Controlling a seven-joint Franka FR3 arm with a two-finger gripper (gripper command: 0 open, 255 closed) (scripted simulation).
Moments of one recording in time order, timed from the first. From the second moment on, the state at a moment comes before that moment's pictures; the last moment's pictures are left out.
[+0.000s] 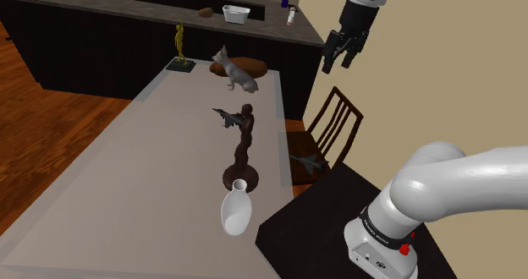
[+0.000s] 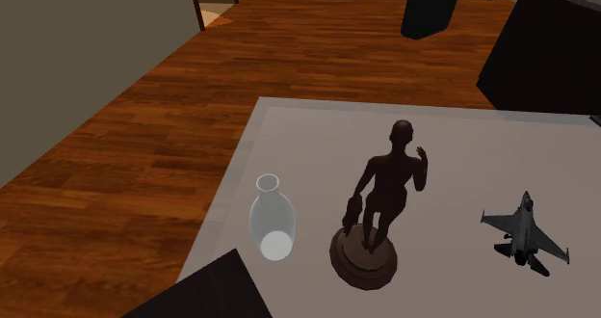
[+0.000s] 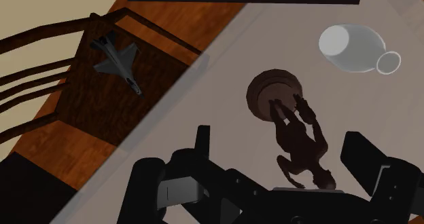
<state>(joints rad) 0.00 -0.76 -0.01 -2.29 -0.02 1.57 0.01</state>
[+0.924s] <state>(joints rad) 0.07 -0.76 0.18 -2.59 0.11 1.88 0.21</state>
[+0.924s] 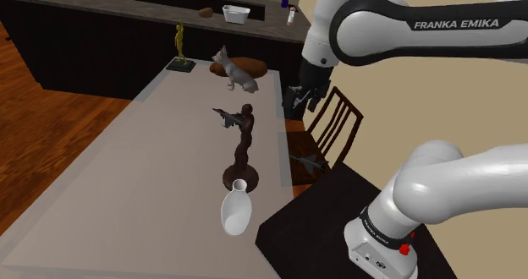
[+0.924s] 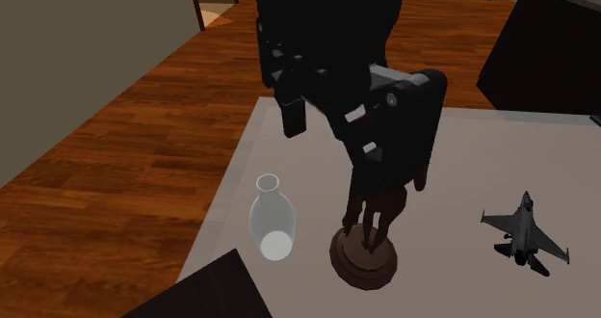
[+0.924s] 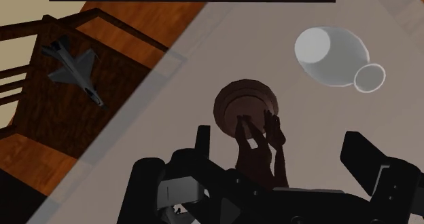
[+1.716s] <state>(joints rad) 0.13 -0.49 0.43 -2.68 0.19 2.26 0.44</state>
